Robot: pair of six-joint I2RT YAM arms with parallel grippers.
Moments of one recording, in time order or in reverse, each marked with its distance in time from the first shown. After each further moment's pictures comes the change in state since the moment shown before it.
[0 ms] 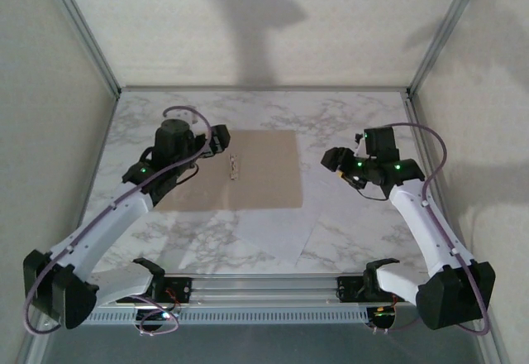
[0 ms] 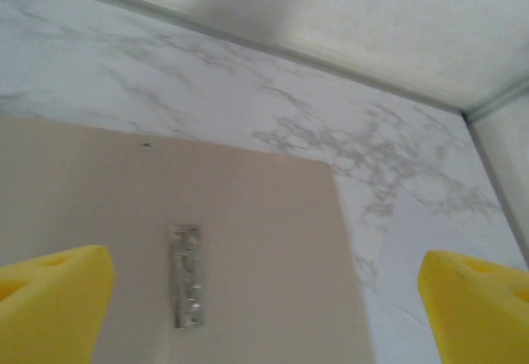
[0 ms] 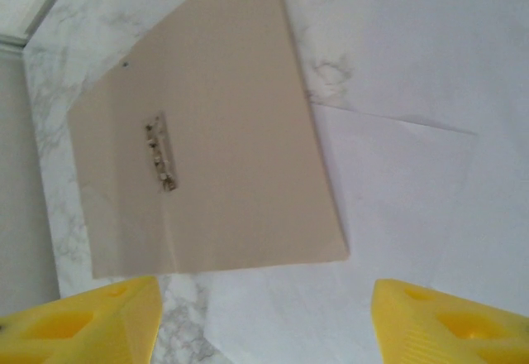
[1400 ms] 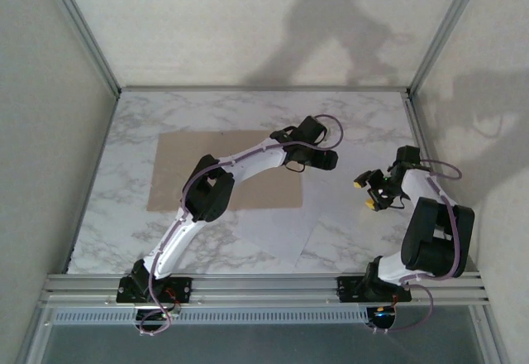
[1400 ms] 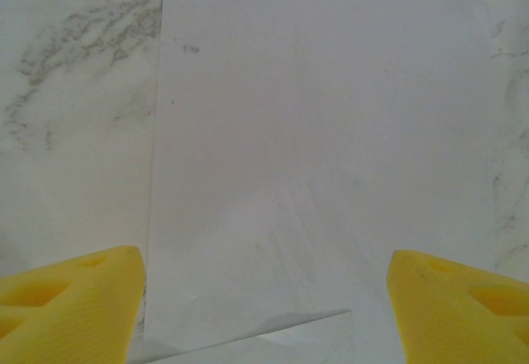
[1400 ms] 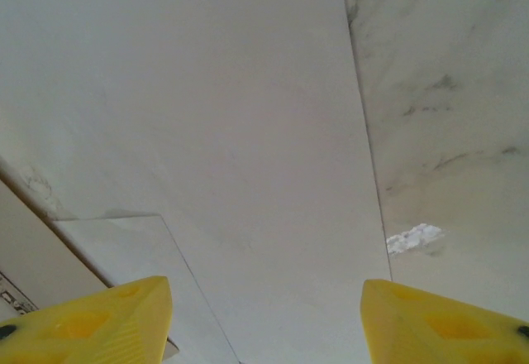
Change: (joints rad) left arm -0.364 1.290 1.124 -0.259 0.259 0.101; right arm -0.435 0.339 -0.168 0.076 -0.072 -0.056
